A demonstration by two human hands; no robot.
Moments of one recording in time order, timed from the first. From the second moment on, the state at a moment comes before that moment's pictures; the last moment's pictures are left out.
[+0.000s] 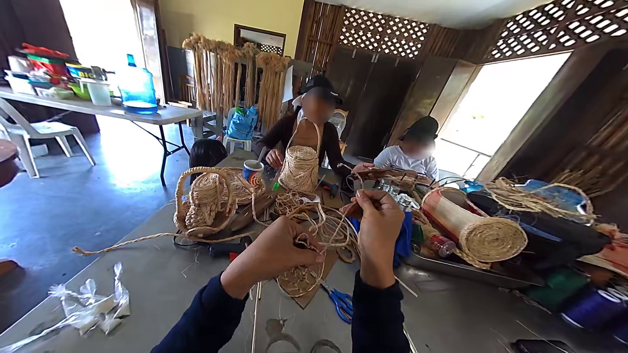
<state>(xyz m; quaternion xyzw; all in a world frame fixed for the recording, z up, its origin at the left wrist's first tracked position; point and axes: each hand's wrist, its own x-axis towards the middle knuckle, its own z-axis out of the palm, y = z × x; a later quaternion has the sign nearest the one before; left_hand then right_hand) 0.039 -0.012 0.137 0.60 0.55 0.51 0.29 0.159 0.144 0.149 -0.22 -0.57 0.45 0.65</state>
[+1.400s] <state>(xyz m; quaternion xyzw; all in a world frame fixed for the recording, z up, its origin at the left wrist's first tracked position) -0.001 -0.023 0.146 0.50 0.61 0.59 0.15 0.139 0.103 0.146 -0.11 -0.75 0.51 0.40</state>
